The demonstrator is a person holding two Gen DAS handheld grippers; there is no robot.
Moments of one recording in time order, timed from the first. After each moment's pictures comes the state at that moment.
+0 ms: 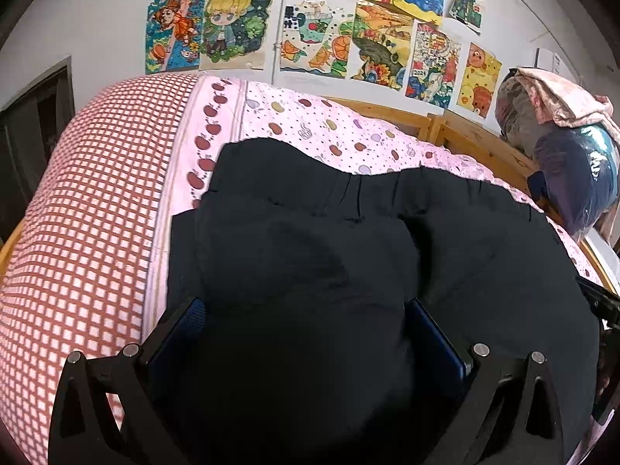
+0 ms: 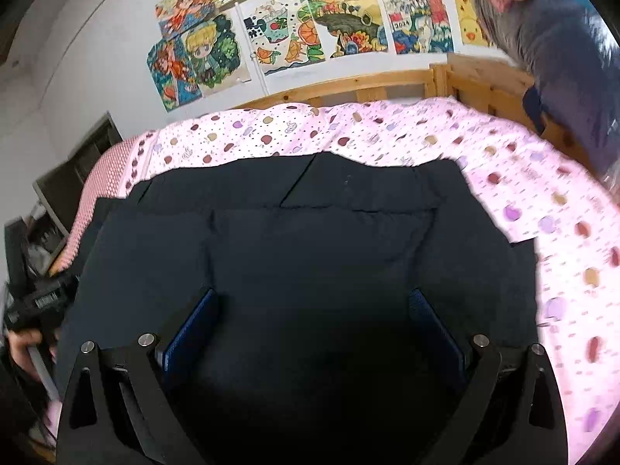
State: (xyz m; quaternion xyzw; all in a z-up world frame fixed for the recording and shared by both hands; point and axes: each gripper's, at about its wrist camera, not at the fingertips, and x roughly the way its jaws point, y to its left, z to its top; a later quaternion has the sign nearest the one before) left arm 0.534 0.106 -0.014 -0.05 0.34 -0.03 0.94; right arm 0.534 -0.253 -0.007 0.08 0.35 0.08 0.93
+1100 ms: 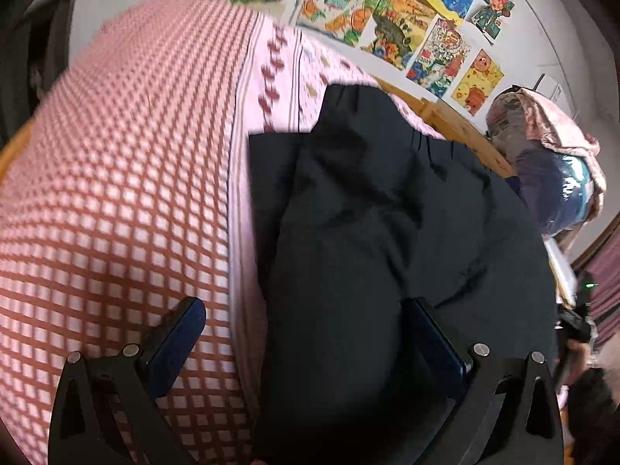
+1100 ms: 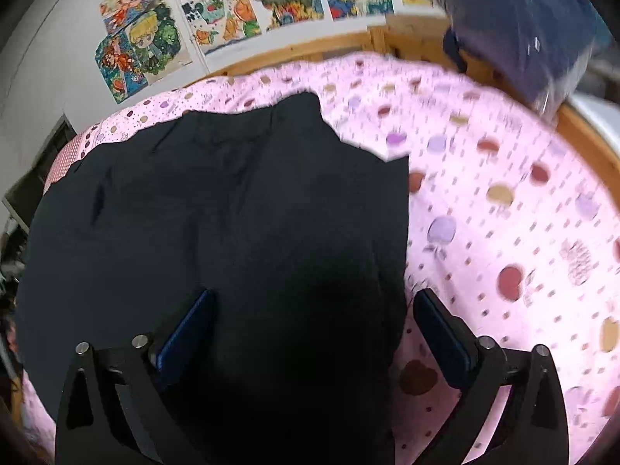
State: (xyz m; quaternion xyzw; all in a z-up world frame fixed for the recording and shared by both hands) left arm 0.507 0.201 -0.044 -0.15 0.43 -0.11 0.88; right arm 0.511 -0.345 -0.049 0.12 0.42 0.03 0.90
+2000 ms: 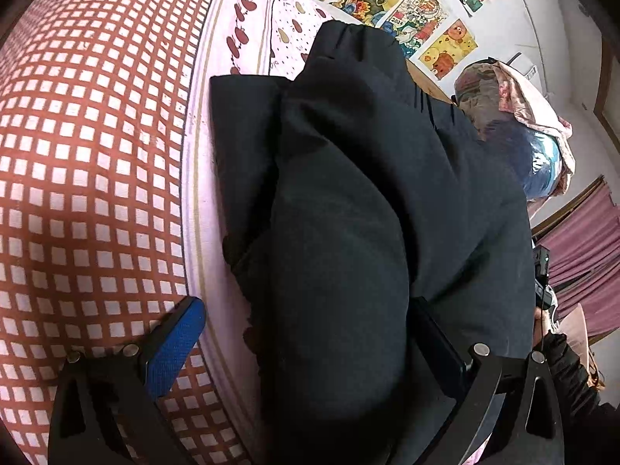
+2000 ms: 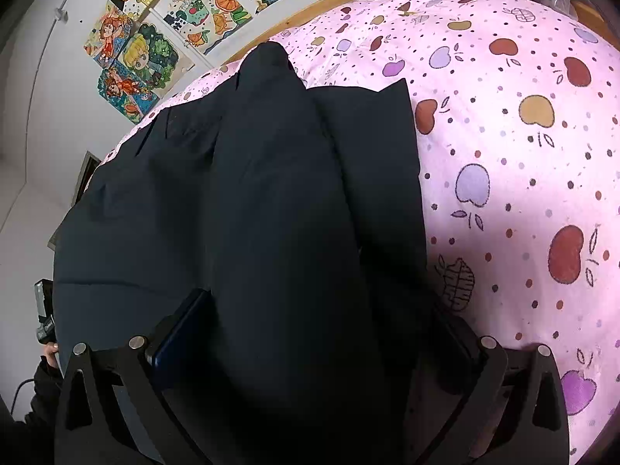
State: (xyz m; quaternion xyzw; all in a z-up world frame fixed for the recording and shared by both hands) left arm 0.536 0.195 -0.069 -0.17 0.49 -0.21 0.83; right arm 0.535 -0.355 -0.106 0.24 0.45 0.10 0.85
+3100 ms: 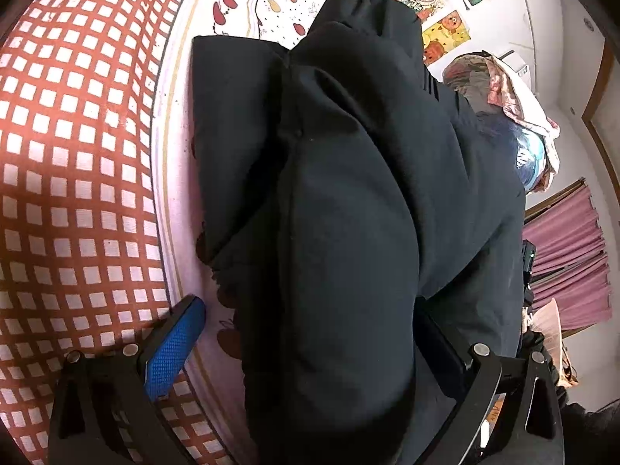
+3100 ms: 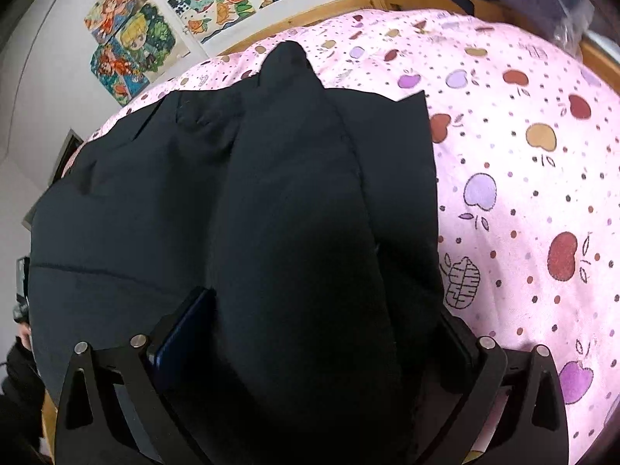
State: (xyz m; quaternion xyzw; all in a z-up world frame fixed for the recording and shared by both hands) left arm 0.559 0.174 -0.080 -0.20 0.52 -0.27 0.79; right arm 0.527 -0.340 -0.088 0.18 0.45 0.06 0.87
